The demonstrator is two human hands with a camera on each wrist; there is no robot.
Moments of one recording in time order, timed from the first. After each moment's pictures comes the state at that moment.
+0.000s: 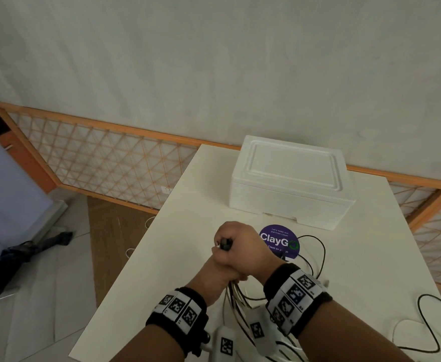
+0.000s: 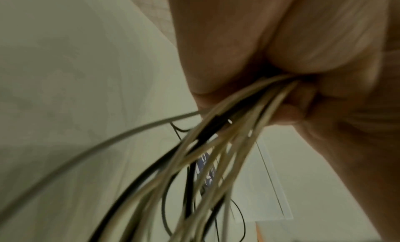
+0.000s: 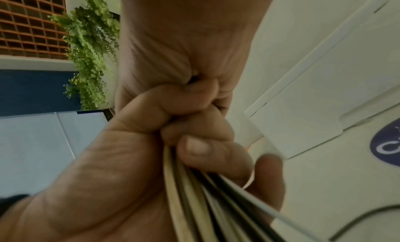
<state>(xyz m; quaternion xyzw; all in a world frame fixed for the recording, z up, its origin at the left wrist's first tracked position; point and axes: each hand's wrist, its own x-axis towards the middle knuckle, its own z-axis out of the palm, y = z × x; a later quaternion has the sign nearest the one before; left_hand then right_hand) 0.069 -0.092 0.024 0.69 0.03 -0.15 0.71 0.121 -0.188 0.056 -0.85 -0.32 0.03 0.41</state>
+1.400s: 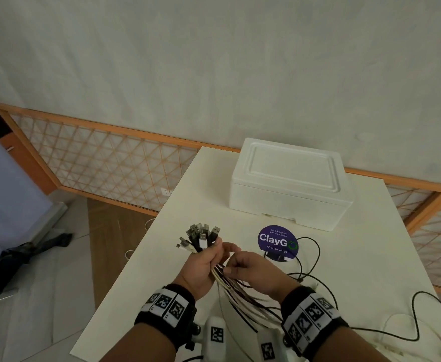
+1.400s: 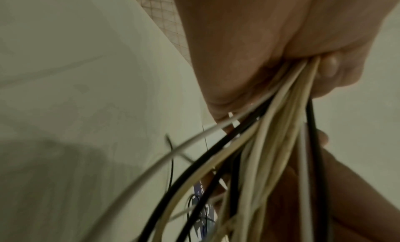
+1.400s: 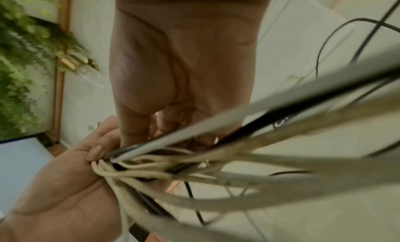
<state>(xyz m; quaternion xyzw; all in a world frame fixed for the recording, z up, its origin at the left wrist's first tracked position) 0.076 -0.067 0.006 0.45 0.09 -0.14 0.88 0.096 -0.219 0.028 -0.77 -0.17 0.30 0.54</state>
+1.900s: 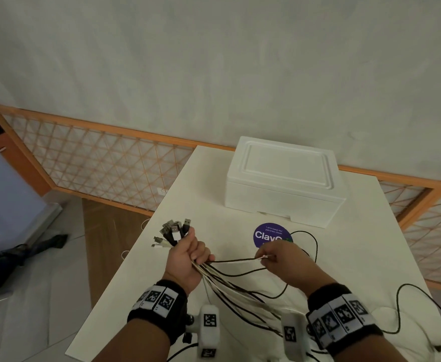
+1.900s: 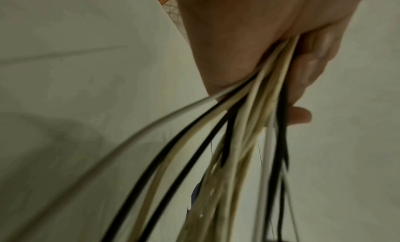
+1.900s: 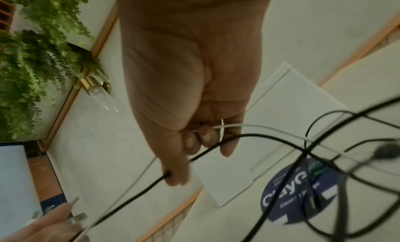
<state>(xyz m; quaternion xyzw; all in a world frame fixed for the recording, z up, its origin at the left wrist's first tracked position) 0.078 -0.055 0.008 0.33 0.17 -0.02 0.93 0.104 -0.282 0.049 -0.94 -0.17 0.15 0.27</state>
